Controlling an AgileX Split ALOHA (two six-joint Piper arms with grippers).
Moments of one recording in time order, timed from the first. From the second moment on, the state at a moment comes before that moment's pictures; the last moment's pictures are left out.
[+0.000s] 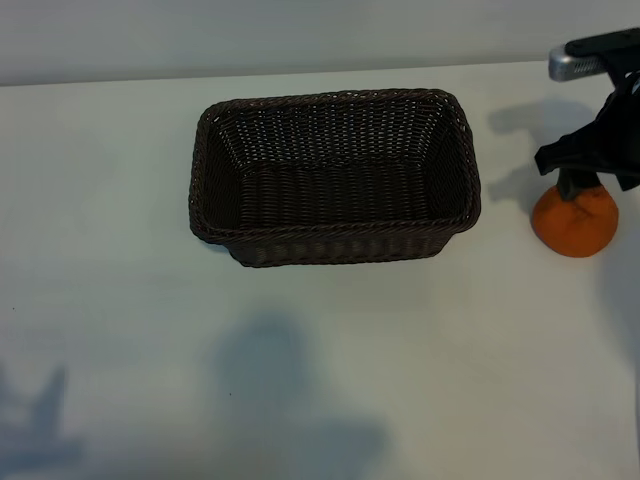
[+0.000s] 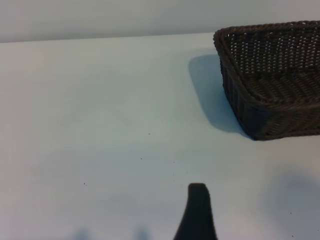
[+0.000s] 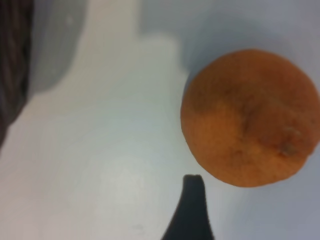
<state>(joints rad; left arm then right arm) 0.11 -0.01 -0.50 -0.27 0.93 0.18 0.02 1.77 -1.21 0.02 0.85 -0.03</state>
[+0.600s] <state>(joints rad) 0.11 -0.01 -0.50 -0.17 0.90 0.22 -0.01 1.81 -1.21 0.02 0.82 -0.03</state>
